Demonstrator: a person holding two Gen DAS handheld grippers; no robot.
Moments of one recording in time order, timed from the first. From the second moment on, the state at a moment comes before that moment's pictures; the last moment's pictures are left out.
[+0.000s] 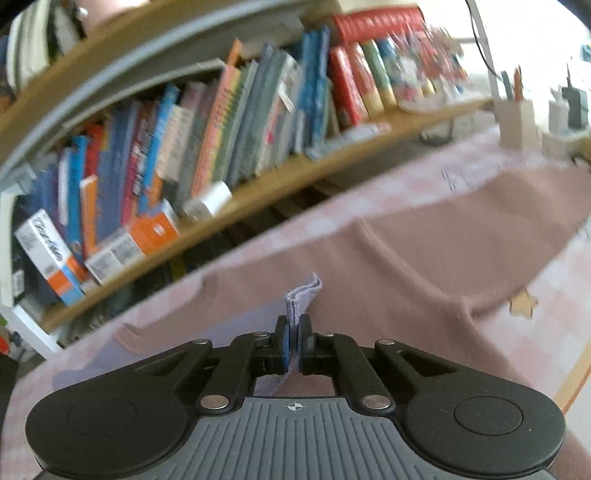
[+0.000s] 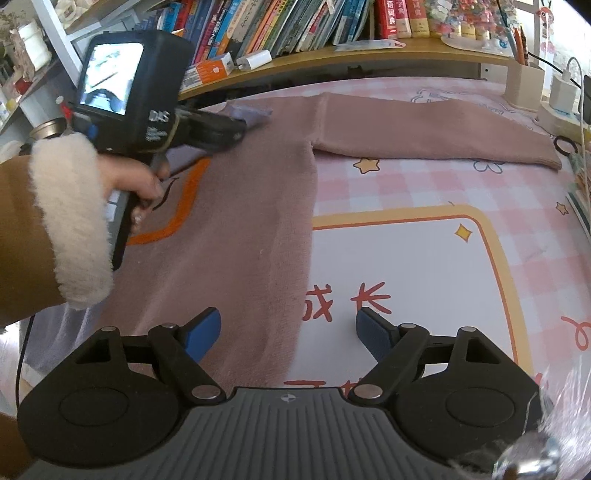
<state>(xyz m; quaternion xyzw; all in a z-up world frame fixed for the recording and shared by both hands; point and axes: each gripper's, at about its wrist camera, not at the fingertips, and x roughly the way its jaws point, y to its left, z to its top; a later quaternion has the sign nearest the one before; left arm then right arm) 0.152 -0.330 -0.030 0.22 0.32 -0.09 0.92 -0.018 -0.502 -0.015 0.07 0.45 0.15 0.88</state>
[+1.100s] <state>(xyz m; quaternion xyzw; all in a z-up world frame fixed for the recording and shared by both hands) -0.040 -0.083 -0.002 0.01 0.39 0.13 0.91 -0.024 -0.463 -0.007 0.07 0.44 0.11 0.89</state>
